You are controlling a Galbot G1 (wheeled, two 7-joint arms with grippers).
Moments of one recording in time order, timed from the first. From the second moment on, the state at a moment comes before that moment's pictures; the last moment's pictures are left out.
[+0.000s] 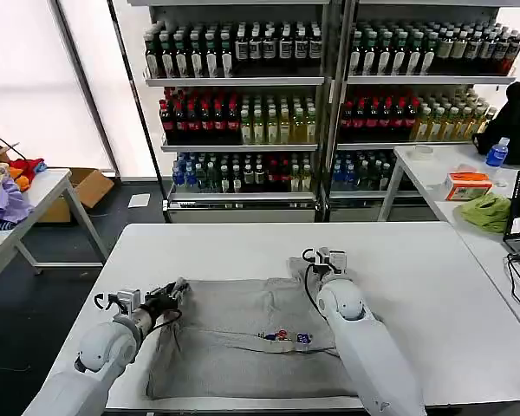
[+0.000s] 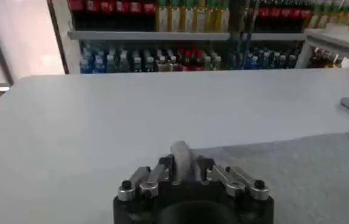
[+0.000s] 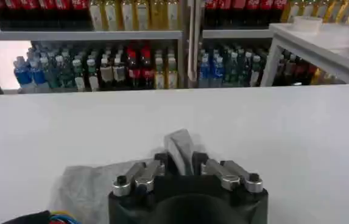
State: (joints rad) left arm 1.01 -0.97 -0.25 -1.62 -0.67 0.56 -0.02; right arm -0.69 1.39 0.16 1.34 0.49 -0.58 0.43
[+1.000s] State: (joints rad) left arm 1.09 -0.99 -0.36 -1.75 -0.67 0.44 -0.03; right arm -0.81 1.32 0.22 1.64 0.52 -0.54 0.39
